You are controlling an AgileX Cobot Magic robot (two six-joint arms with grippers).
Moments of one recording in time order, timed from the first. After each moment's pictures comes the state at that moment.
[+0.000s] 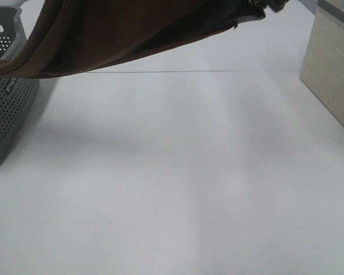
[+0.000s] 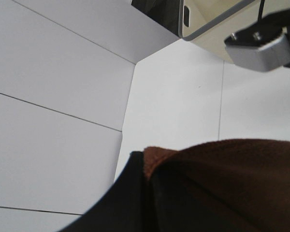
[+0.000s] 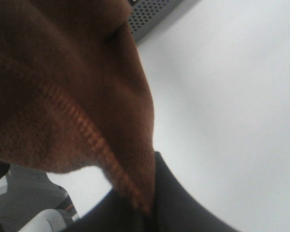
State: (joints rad) left arm -0.59 1.59 -2.01 -0.11 0.84 1.11; right arm 0.32 1.63 -1.43 0.80 1.00 -0.66
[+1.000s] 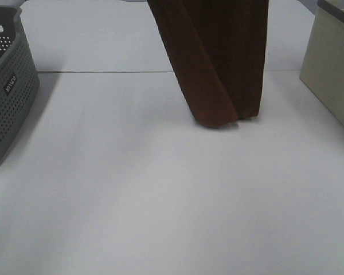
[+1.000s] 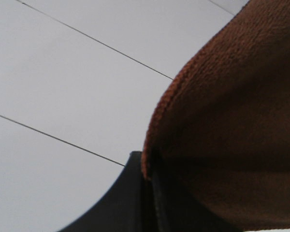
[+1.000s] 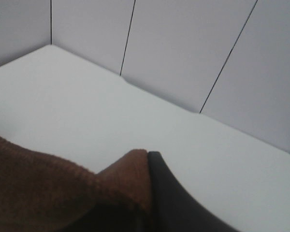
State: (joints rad) left arm -0.40 1.77 -2.01 -0.04 0.31 1.11; right arm 0.32 1.85 -2.31 0.09 0.80 -0.27
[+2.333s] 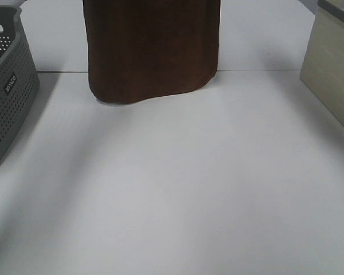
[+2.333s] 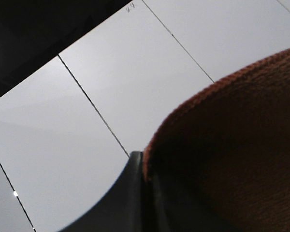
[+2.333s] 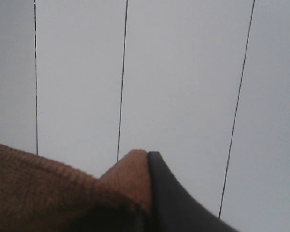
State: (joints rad) left arm -0.28 2.18 -2.27 0.00 -0.41 0.74; right arm 0.32 2.13 -2.40 0.25 0.16 -0.26
